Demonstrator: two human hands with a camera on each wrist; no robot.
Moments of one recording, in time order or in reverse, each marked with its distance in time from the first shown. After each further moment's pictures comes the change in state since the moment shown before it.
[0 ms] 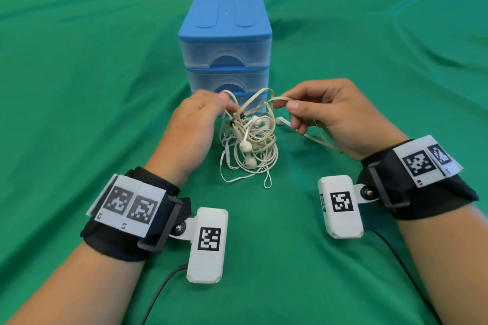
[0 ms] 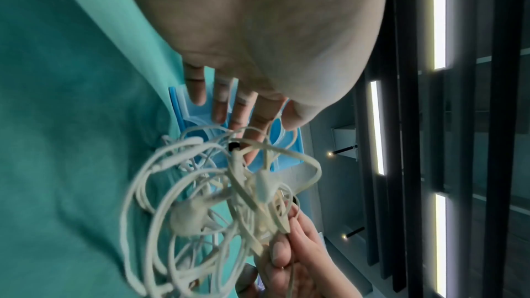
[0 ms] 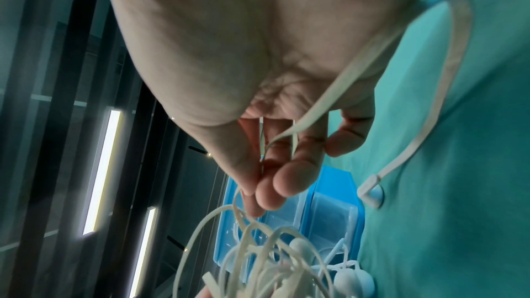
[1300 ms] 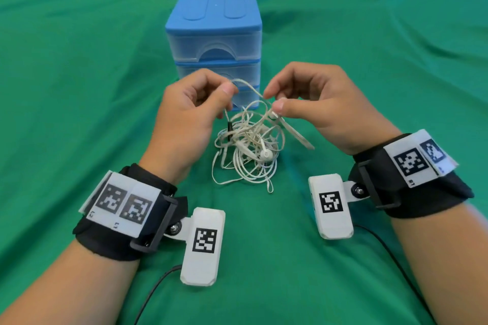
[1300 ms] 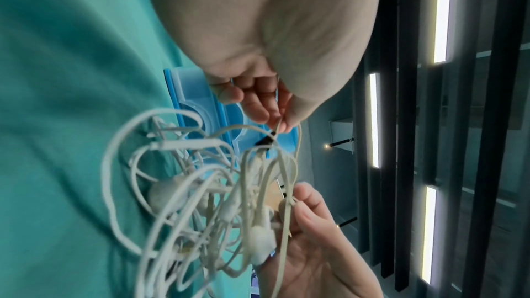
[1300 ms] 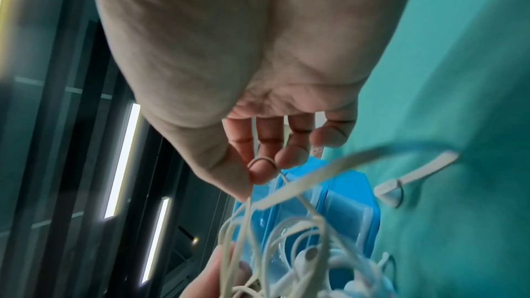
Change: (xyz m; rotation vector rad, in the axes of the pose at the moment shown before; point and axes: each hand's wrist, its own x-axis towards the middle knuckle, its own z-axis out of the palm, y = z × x) left_hand -0.004 0.012 0.011 -0.175 0.017 0.166; right_hand -0.001 -0.009 0.003 -0.166 -0.059 -0.128
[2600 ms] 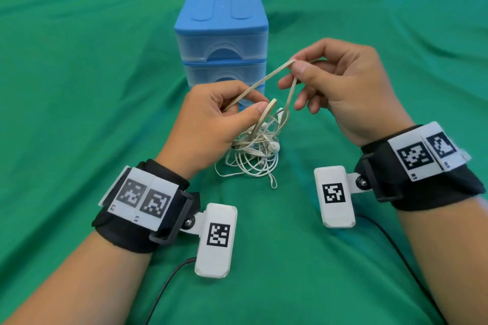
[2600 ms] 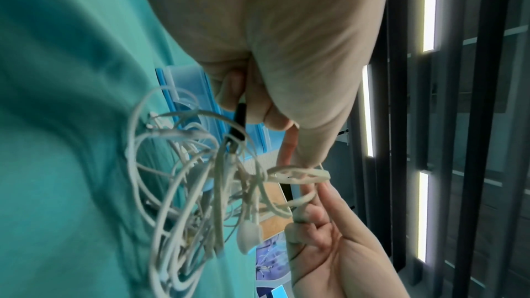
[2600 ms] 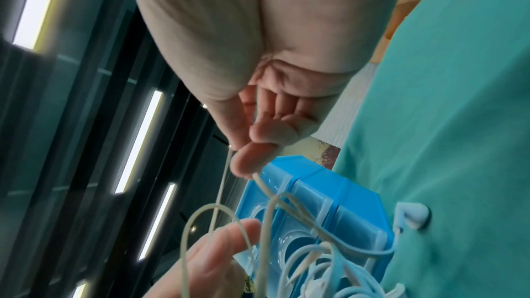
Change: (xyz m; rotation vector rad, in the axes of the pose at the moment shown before) left_hand -0.004 0.006 0.003 0.118 -0.156 0.079; right_hand 0.000 -0.017 0.000 0.093 0.294 0.038
